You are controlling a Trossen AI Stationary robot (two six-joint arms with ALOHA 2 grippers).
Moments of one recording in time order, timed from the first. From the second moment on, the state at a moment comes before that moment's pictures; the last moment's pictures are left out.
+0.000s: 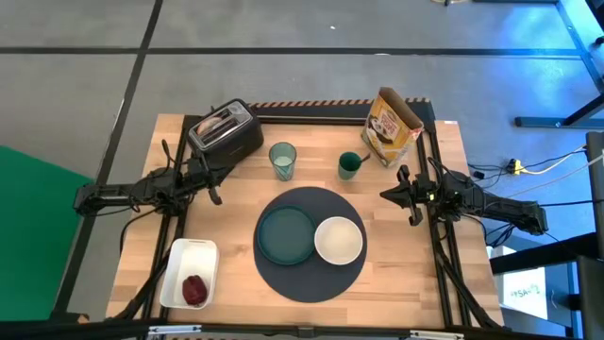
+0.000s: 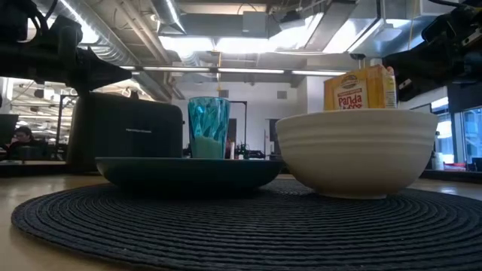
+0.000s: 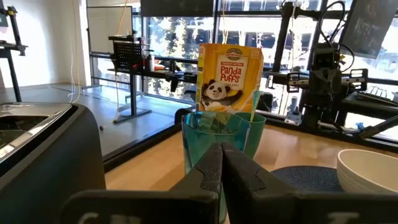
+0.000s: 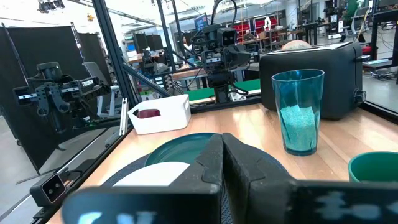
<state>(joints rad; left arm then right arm) 0.07 0.00 0.01 0.07 -0.43 -0.06 -0.16 0.00 0.01 0.06 -0.28 0.20</state>
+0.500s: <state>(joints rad) 0.07 0.00 0.01 0.07 -0.43 -0.06 -0.16 0.00 0.01 0.14 -0.16 0.14</state>
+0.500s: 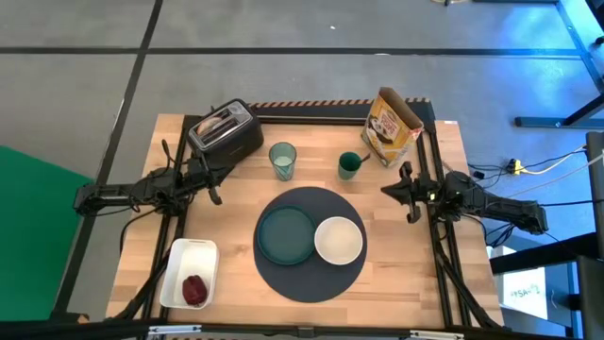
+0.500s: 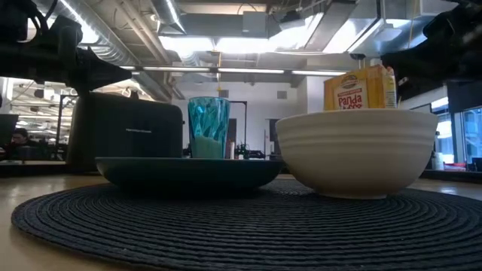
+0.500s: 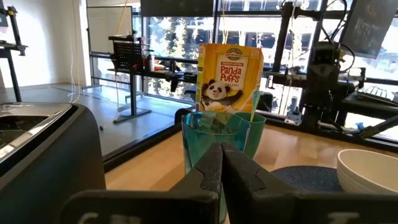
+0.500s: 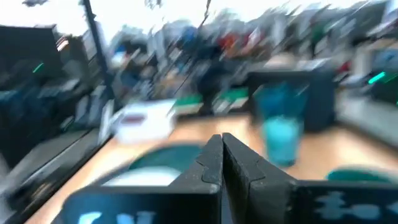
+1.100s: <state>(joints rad) 0.07 0.00 0.01 0.08 -0.43 0.02 -0.16 0.03 0.01 0.28 0.20 0.76</state>
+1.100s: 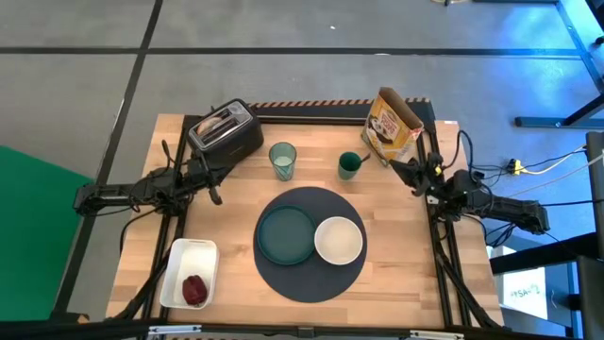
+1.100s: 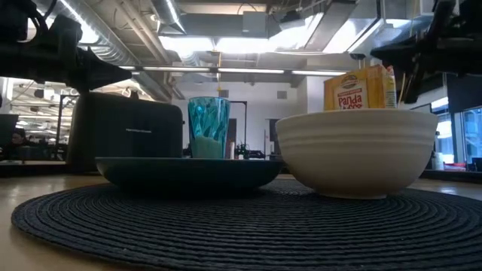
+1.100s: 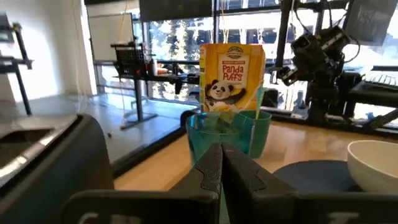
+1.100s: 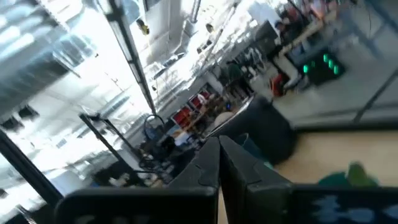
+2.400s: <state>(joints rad) 0.07 0.52 0.44 0.24 -0.30 -0.30 -0.68 1.12 1.49 -1.33 0.21 0.33</state>
